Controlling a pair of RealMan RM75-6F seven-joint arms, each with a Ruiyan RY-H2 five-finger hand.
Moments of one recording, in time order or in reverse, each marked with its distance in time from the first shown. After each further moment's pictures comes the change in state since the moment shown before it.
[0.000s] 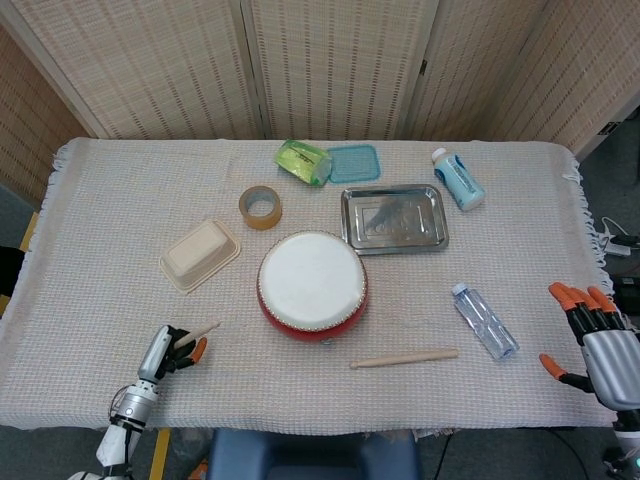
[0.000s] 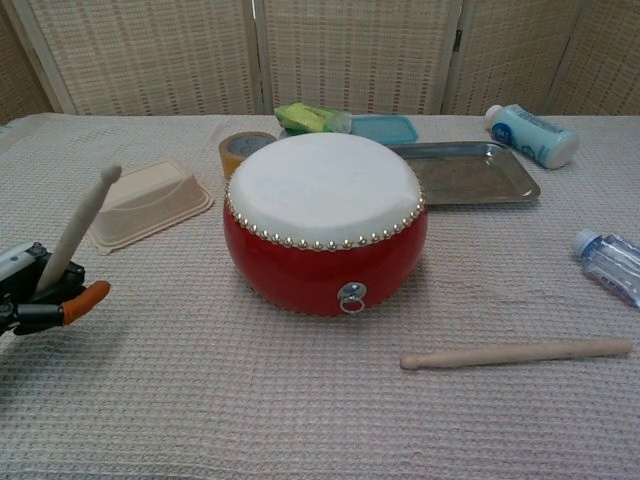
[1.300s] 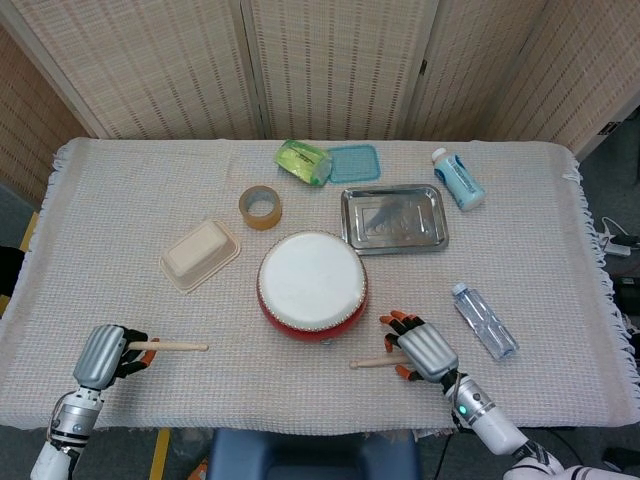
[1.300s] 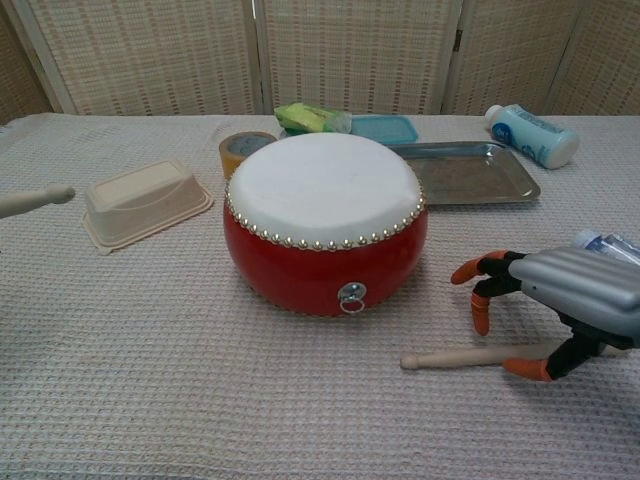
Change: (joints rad) left arm 0.067 0.312 0.018 -0.295 0.044 0.143 0.538; right arm 0.363 -0.534 0.007 0.197 0.095 -0.539 -0.346
